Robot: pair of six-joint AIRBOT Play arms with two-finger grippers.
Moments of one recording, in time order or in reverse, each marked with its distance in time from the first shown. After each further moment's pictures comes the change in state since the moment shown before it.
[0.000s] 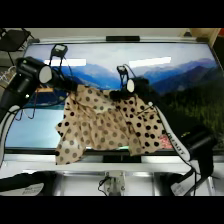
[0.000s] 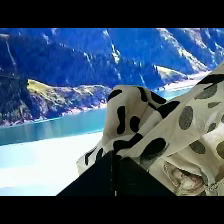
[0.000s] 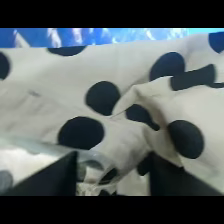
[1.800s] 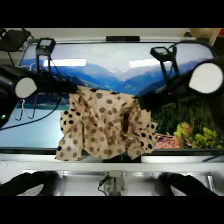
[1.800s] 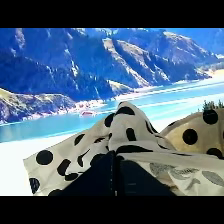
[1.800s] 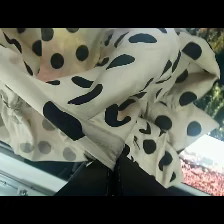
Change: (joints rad) left arm -0.064 0.212 -0.117 -0.007 0.048 -0.164; right arm -0.046 0.664 -0.037 -0.130 0.721 -0.008
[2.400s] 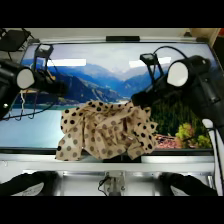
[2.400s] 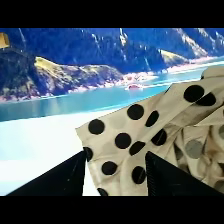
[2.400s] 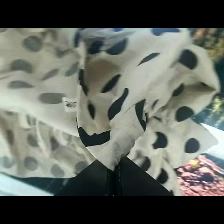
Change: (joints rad) left arm 0.104 -0.048 0.045 0.004 -0.137 0.182; right arm 0.001 -0.118 -0.015 0.029 -0.071 -0.017
